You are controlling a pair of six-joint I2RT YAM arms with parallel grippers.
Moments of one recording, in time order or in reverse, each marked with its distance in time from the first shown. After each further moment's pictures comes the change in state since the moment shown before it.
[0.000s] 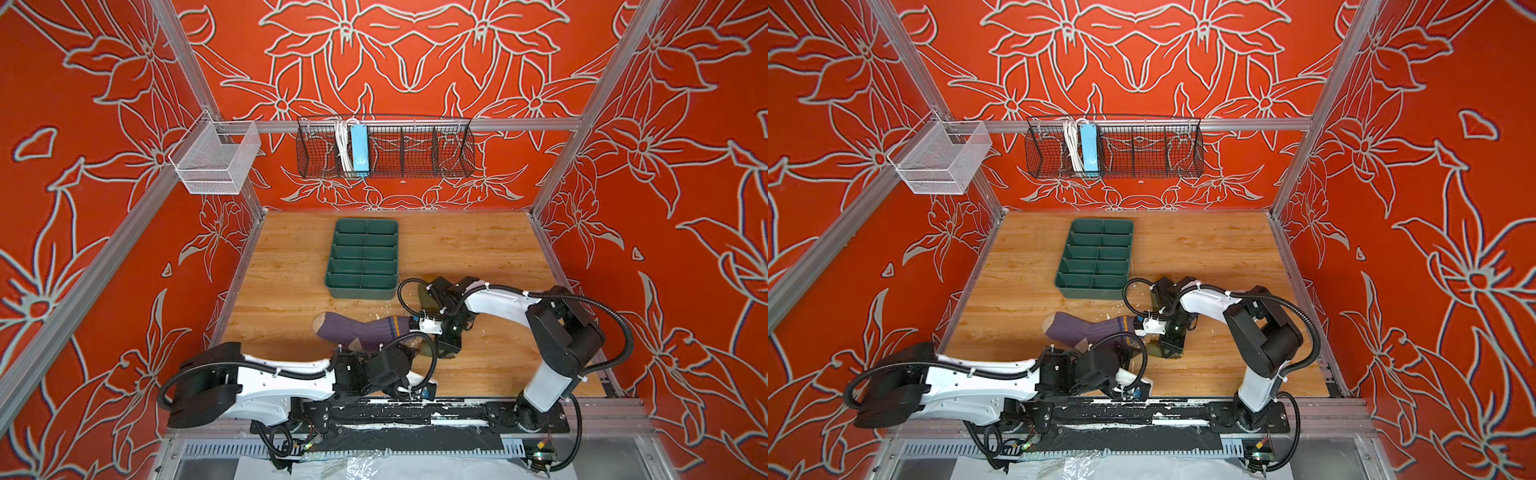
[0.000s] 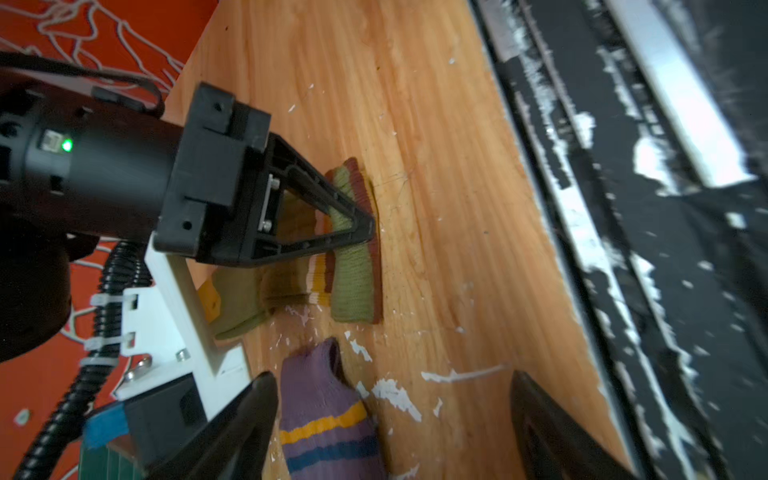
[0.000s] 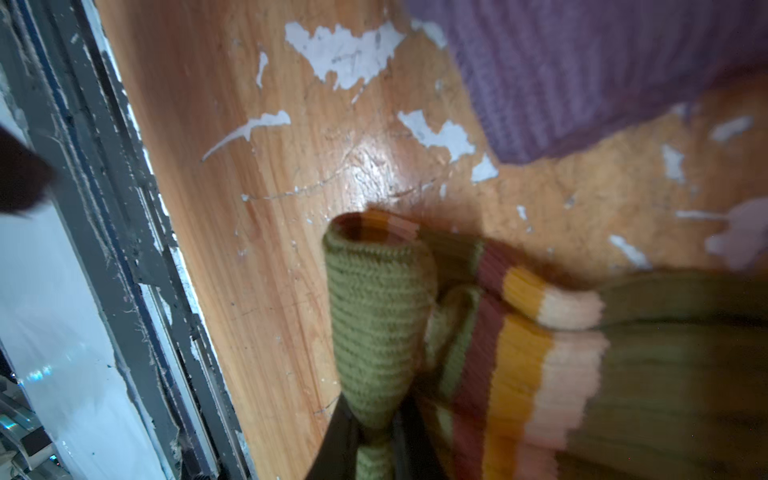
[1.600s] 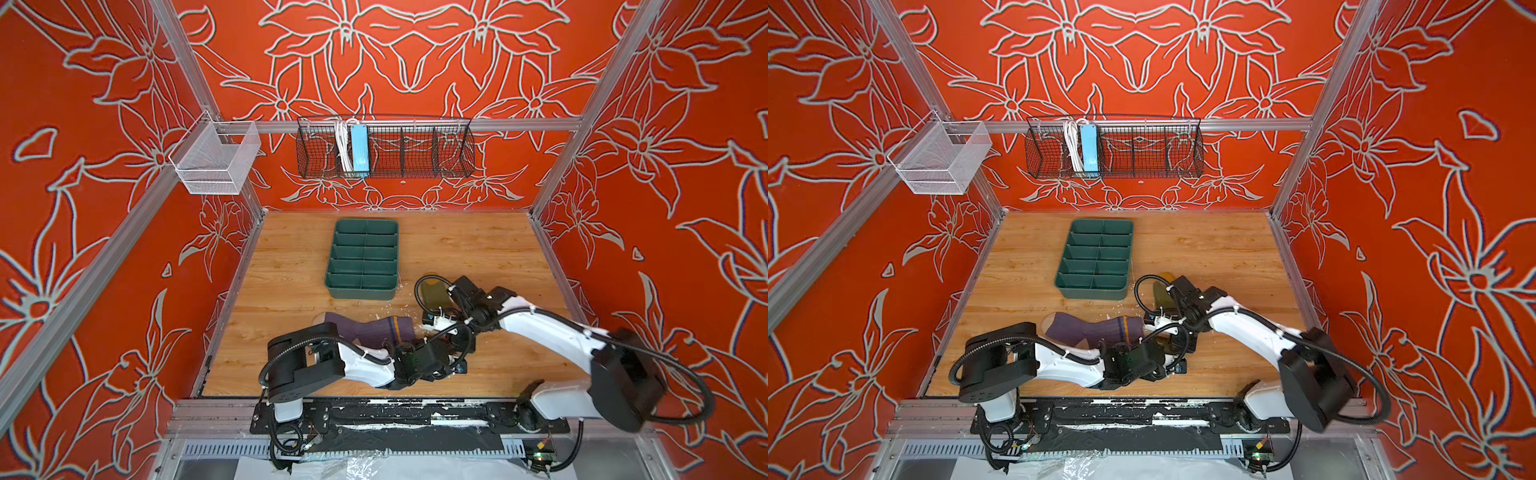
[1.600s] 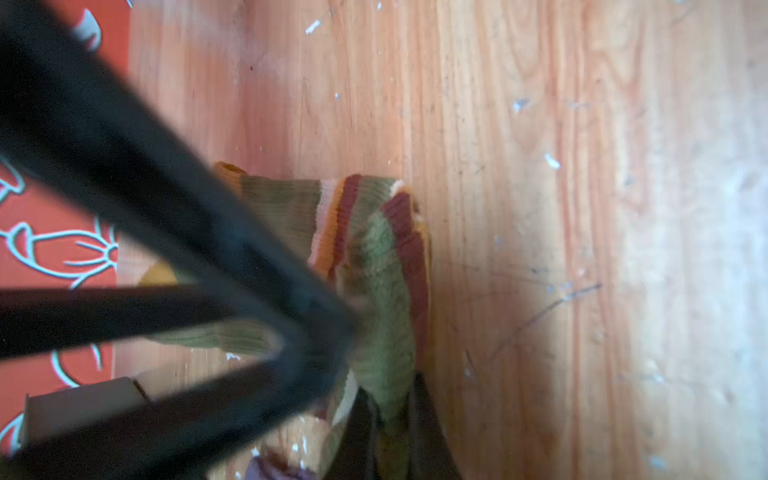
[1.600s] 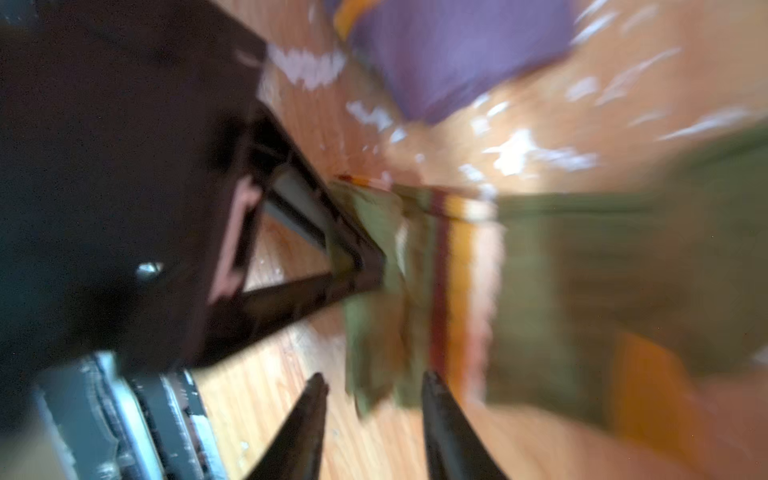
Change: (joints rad) left arm 0.045 0.526 0.298 0.092 -0.127 -0.150; right arm -0.021 -0.445 -0.170 0.106 0.158 0.024
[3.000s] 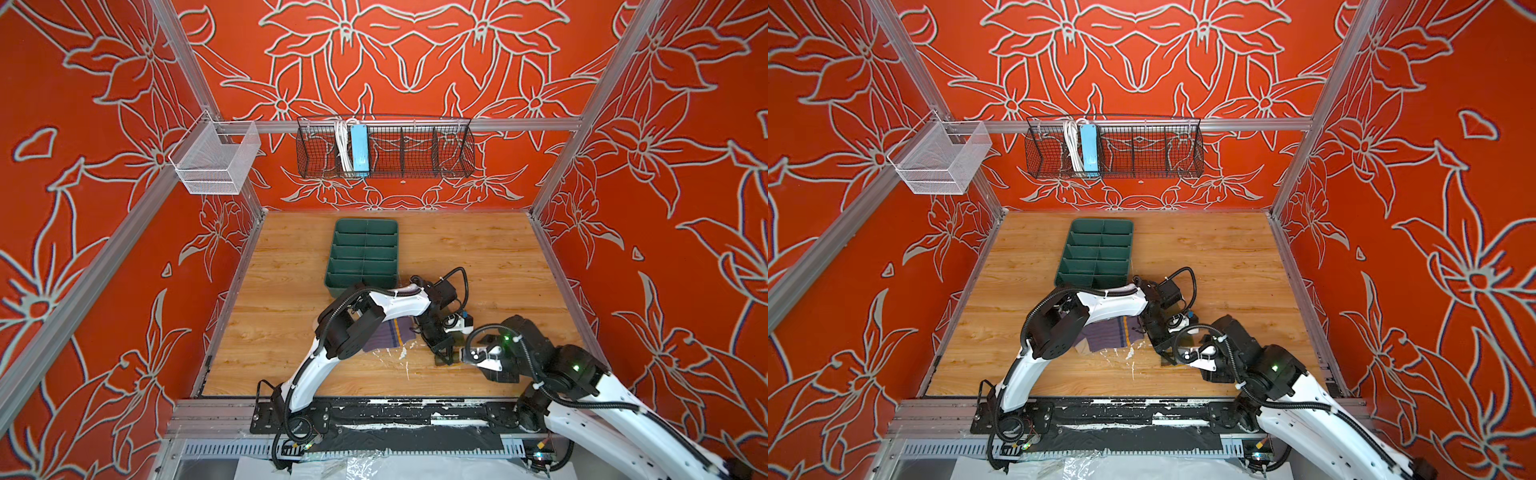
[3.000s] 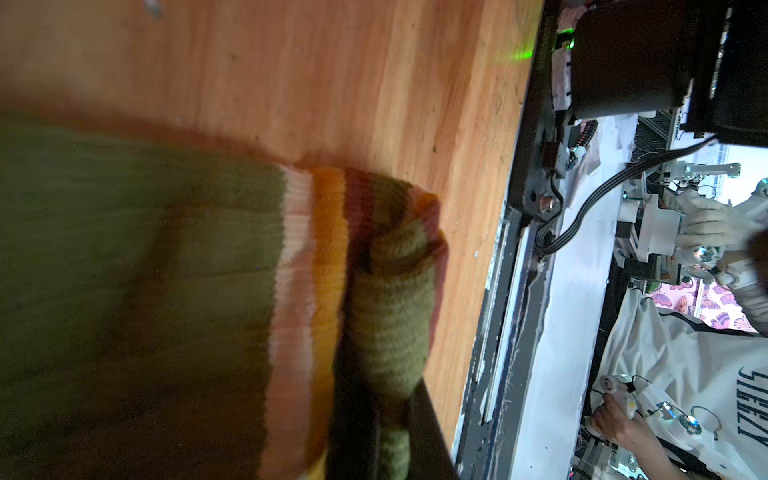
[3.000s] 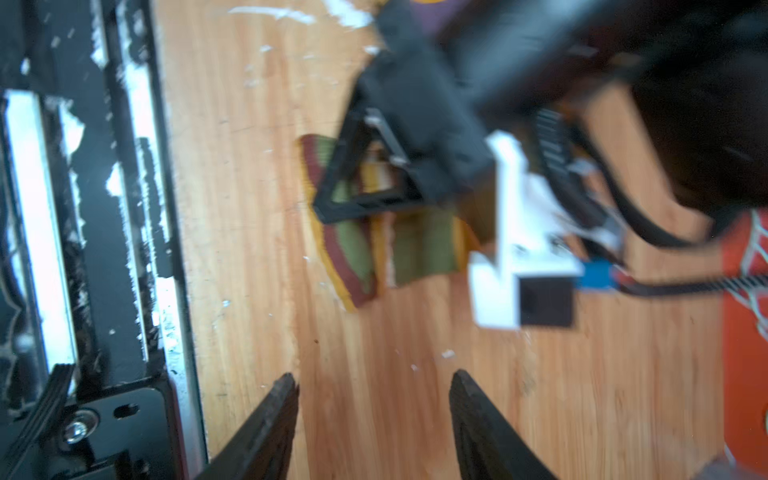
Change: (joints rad) left arm 0.330 0.460 0.797 -0.979 1.152 -0.404; right arm 0.156 -0.681 -0.249 -0.155 0.249 -0.167
